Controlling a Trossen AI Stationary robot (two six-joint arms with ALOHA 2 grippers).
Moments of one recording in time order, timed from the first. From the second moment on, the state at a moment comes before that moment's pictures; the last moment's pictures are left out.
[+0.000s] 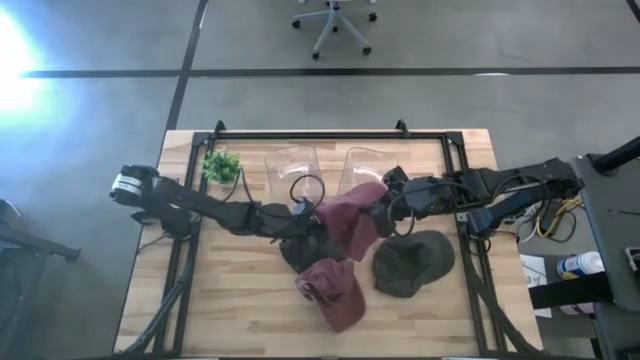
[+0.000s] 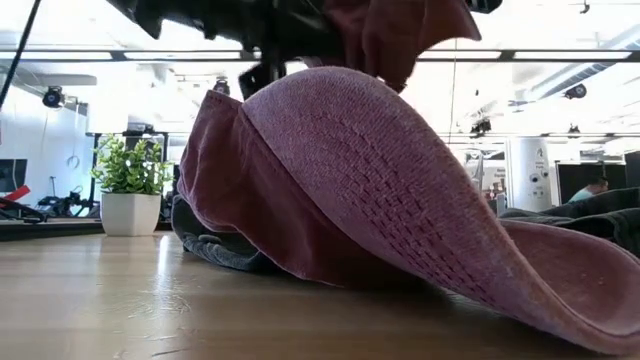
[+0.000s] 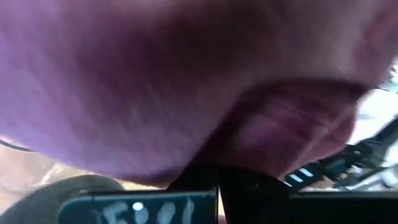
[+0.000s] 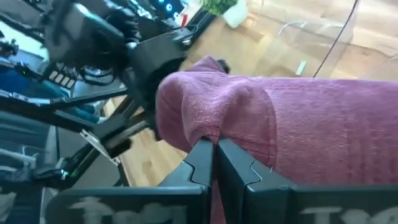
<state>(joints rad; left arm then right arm) -0.18 1.52 0.89 0.41 -0.14 -0.68 0.21 1.27 1.31 -0.65 0.29 0.99</state>
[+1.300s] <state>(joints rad) -0.18 1.50 0.90 0.74 -0.08 -0.60 0.23 1.66 1.44 -0.54 0.04 0.90</state>
